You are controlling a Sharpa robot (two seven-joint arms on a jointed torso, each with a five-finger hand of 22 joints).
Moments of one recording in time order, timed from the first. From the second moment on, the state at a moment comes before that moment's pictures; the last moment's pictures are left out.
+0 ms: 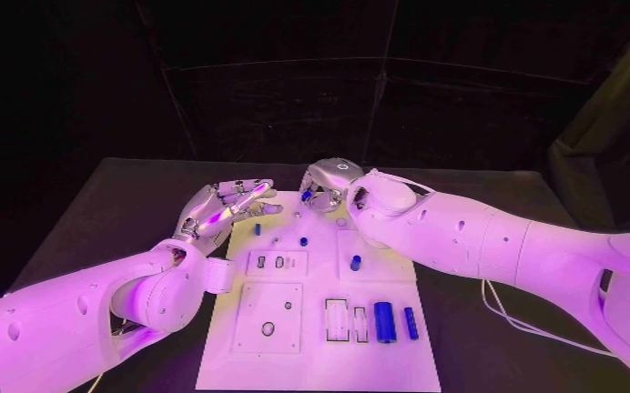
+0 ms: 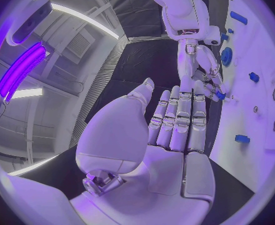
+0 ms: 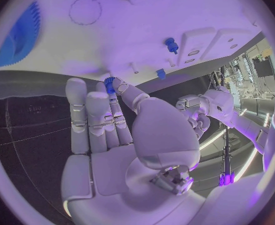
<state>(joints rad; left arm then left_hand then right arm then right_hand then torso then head) 1.10 -0.91 -0.04 1.65 0.03 -0.32 0.61 1.34 -0.03 0.16 0.10 0.05 0.97 0.22 0.11 0.07 1.06 0.16 0.13 0.07 1.17 0.10 0.25 0.20 0.17 0.93 0.22 0.29 0.11 1.21 -0.38 -0.01 1.10 -1.67 -0.35 -0.12 1.21 0.03 0.46 -0.25 0.10 1.08 0.16 0.07 0.07 1.22 0.08 0.07 0.06 1.47 -0.01 1.02 0.70 0.18 1.18 0.09 1.12 0.67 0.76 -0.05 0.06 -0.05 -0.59</state>
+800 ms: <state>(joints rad) 1.10 -0.91 -0.04 1.64 0.04 -0.31 0.60 1.34 -0.03 0.16 0.10 0.05 0.97 0.22 0.11 0.07 1.06 0.16 0.13 0.07 1.17 0.10 0.25 0.20 0.17 0.93 0.22 0.29 0.11 1.22 -0.37 0.00 1.08 -1.69 -0.33 -0.13 1.20 0.01 0.47 -0.24 0.09 1.07 0.16 0.06 0.07 1.22 0.08 0.07 0.06 1.46 -0.01 1.02 0.71 0.18 1.17 0.10 1.12 0.67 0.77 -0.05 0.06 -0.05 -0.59</state>
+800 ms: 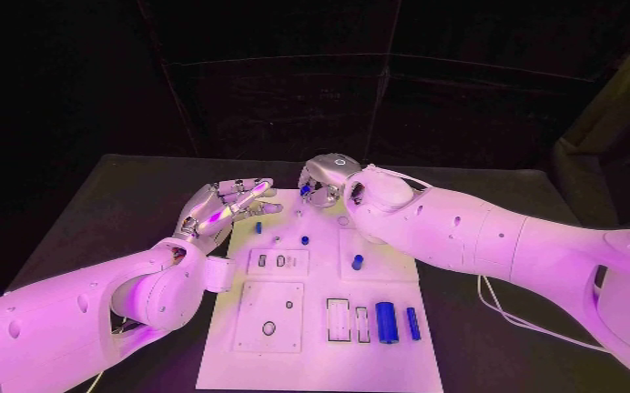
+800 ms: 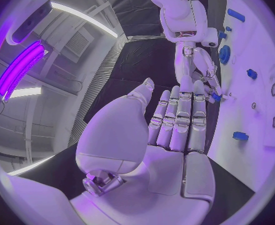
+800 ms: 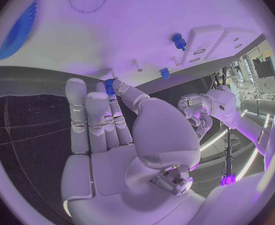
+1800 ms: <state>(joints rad) 1.10 -0.91 -0.04 1.63 0.04 -0.31 0.60 1.34 -0.03 0.17 0.09 0.05 0.97 0.22 0.11 0.07 1.06 0.16 0.13 0.07 1.17 0.10 0.24 0.20 0.17 0.93 0.22 0.29 0.11 1.22 -0.40 0.00 1.14 -1.71 -0.35 -0.12 1.20 -0.01 0.47 -0.23 0.09 1.07 0.16 0.07 0.07 1.22 0.08 0.07 0.06 1.46 -0.01 1.03 0.71 0.18 1.17 0.10 1.13 0.67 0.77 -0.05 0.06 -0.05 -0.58</state>
